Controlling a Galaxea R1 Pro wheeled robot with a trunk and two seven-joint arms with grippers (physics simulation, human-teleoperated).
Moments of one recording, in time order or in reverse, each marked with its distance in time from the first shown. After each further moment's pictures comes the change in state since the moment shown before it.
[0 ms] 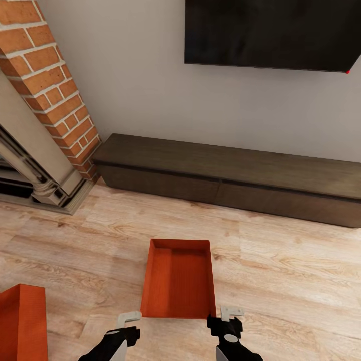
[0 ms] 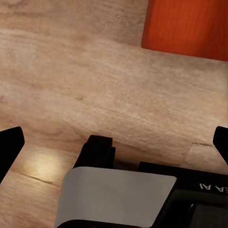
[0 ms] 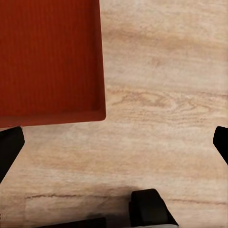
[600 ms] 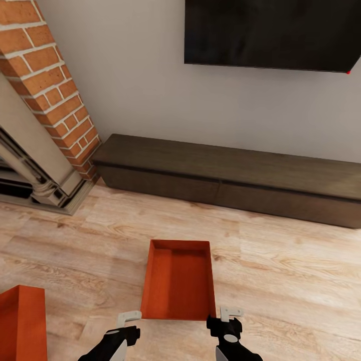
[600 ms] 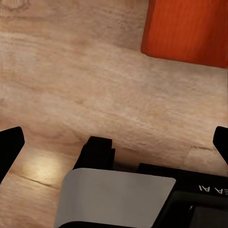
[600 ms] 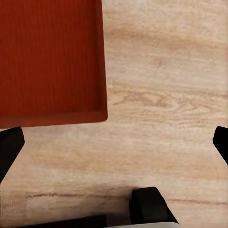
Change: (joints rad) left arm 0.000 0.001 0.002 -0.004 0.003 -0.002 0.000; right arm 0.000 0.000 0.001 0.000 0.001 0.011 0.005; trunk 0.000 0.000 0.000
